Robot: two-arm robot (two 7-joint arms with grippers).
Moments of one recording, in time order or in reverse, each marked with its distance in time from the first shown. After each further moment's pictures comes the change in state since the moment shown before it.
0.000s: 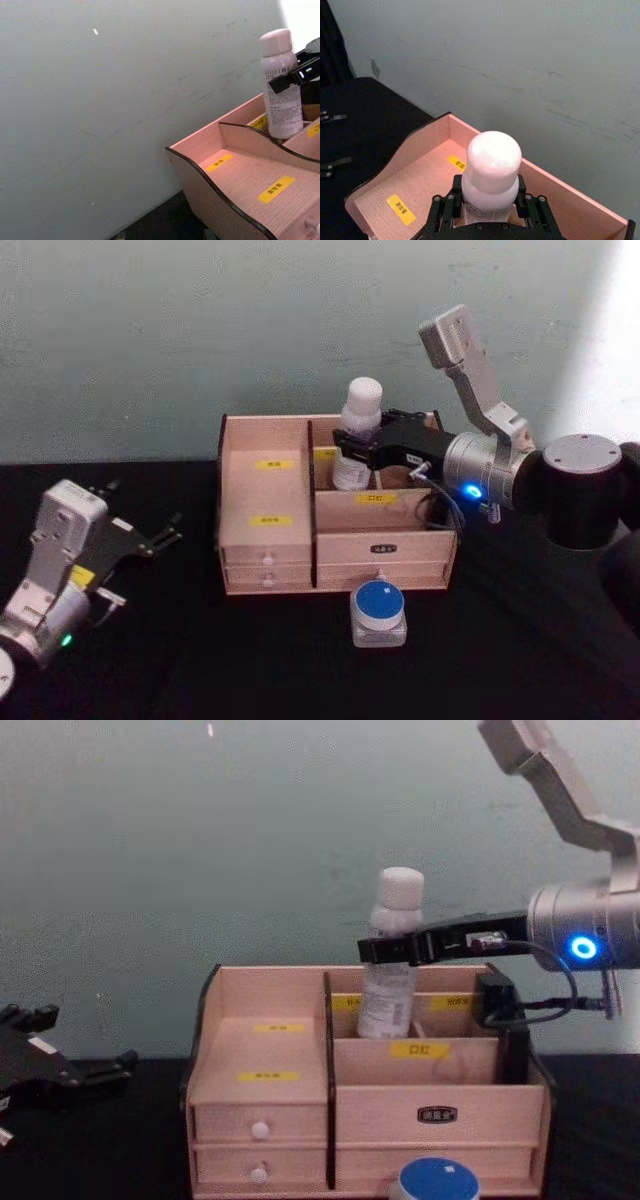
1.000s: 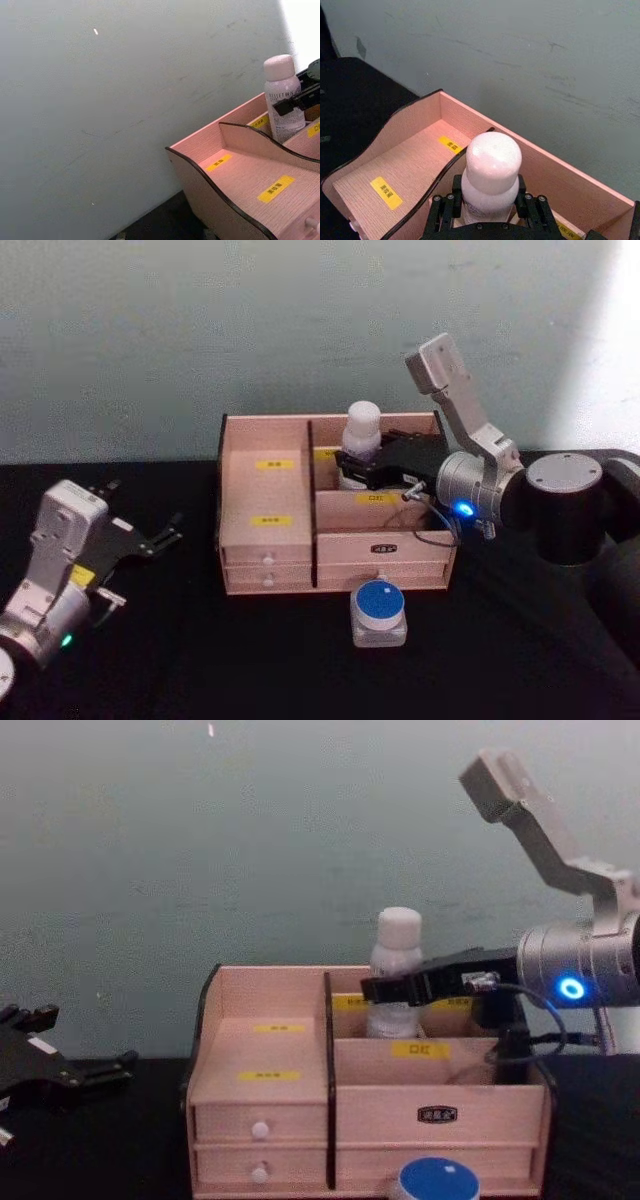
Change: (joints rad) left arm 0.000 0.000 0.000 0.000 0.000 0.000 0.000; right arm -0.006 -0.033 -0.001 0.070 -0.076 -0.025 -0.014
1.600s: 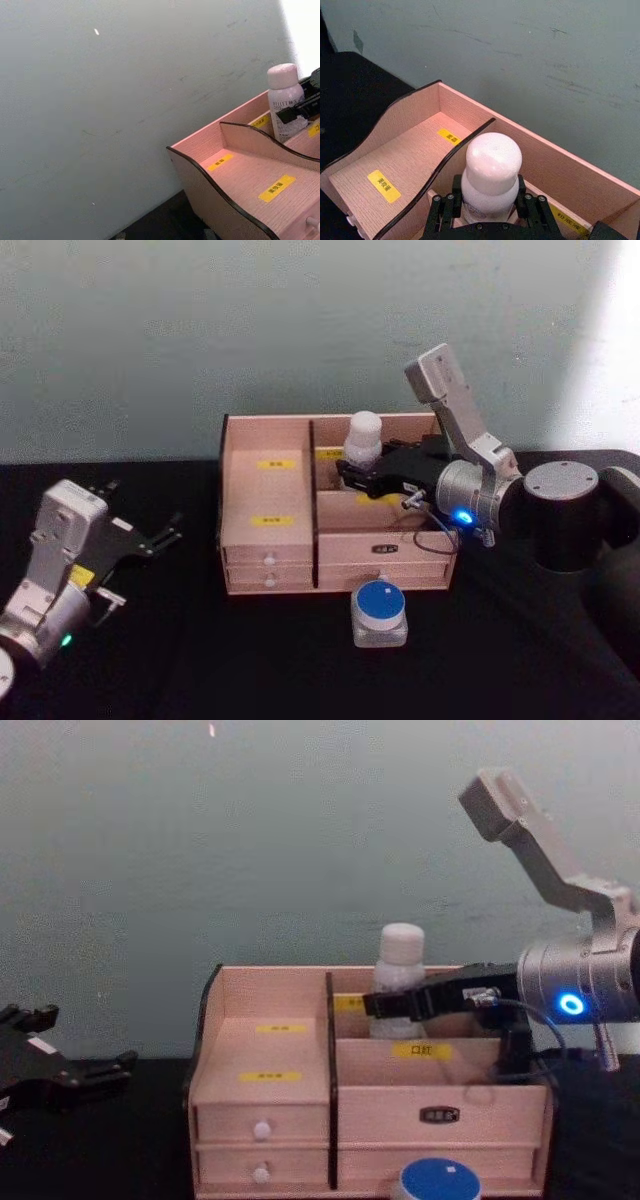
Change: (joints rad) left arm 0.000 0.000 0.000 0.000 0.000 0.000 0.000; right arm -0.008 -0.015 0.016 0.026 -0.022 -0.001 0.008
